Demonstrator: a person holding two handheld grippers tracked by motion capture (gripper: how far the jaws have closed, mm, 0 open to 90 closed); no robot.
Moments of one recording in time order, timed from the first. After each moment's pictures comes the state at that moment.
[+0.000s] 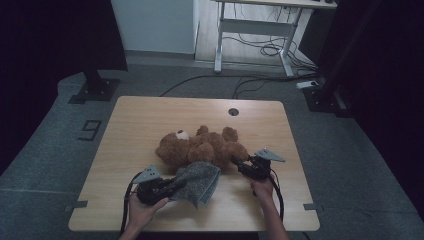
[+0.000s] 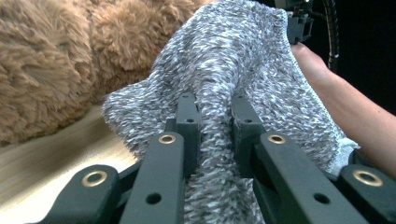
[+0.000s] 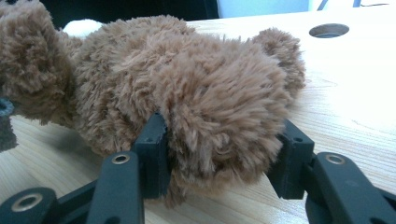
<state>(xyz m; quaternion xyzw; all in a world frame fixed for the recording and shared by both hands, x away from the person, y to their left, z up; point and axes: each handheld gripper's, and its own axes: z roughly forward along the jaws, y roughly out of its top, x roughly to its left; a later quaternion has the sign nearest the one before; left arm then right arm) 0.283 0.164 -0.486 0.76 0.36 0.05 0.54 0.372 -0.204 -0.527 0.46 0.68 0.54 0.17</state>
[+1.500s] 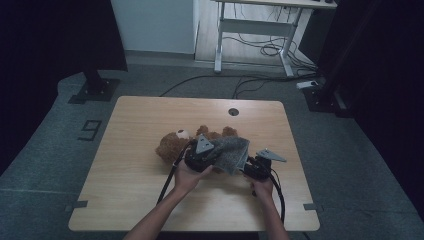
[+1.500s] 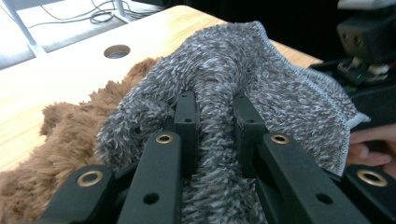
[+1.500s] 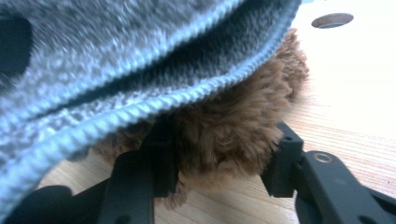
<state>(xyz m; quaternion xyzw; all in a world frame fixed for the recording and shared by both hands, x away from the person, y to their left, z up) 0.364 0.034 -0.454 0.81 0.32 0.19 0.46 0.377 -0.209 -0.535 0.47 0.67 0.56 0.15</state>
